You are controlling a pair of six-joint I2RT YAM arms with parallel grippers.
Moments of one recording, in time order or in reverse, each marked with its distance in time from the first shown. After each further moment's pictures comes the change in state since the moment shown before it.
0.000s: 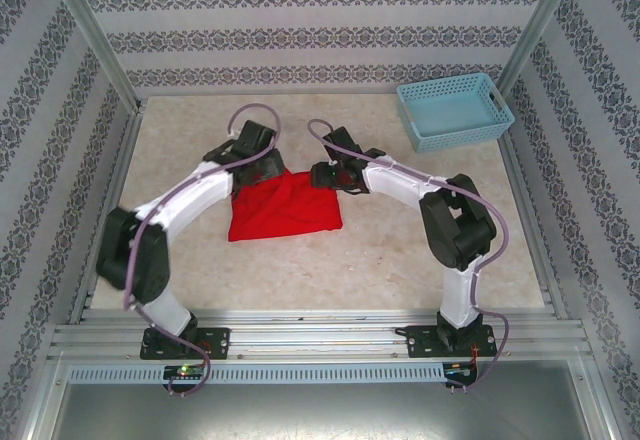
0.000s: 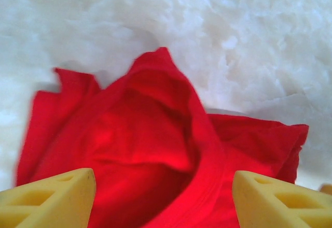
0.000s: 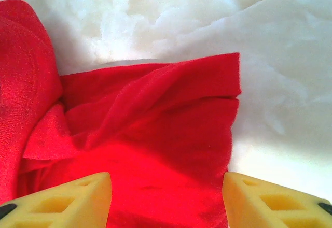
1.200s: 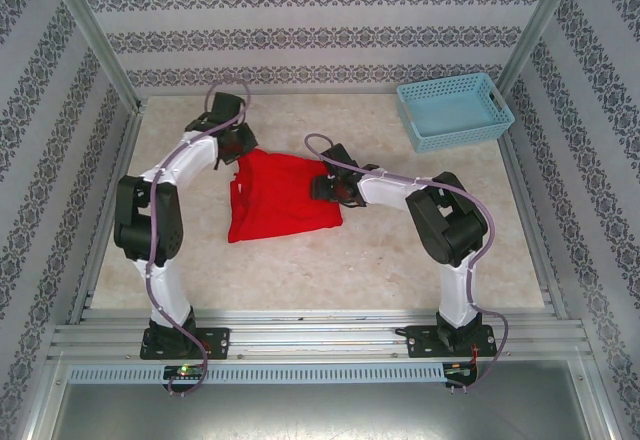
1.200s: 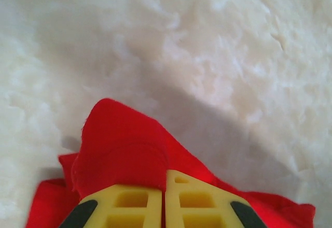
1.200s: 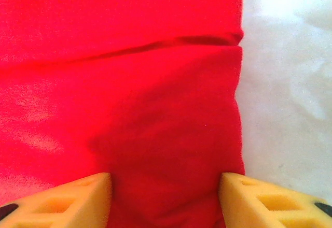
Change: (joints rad) left arm 0.272 0.192 0.196 0.000 0.215 0.046; right arm 0.019 0.071 -0.110 0.164 0.005 0.073
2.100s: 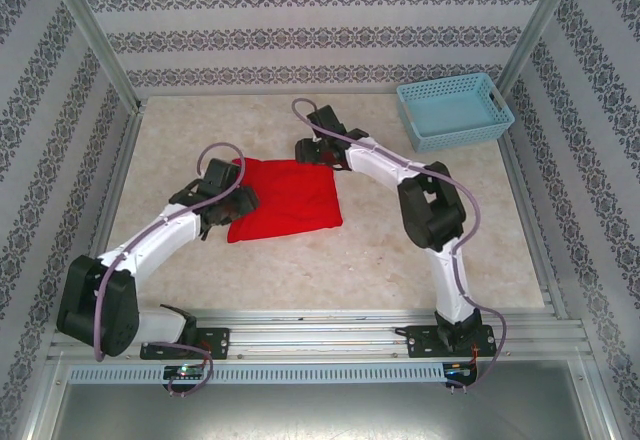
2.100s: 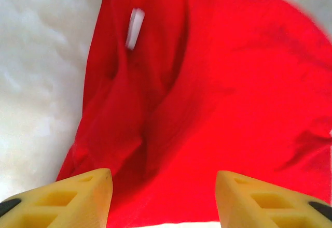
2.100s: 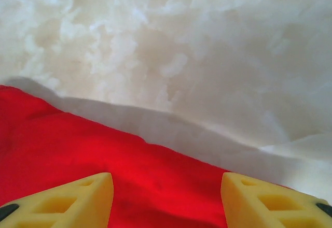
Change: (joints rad) left arm -0.181 -0.571 -0.699 0.084 -0.057 -0.132; right arm -0.029 0.216 0.502 -0.188 -0.008 -0.144
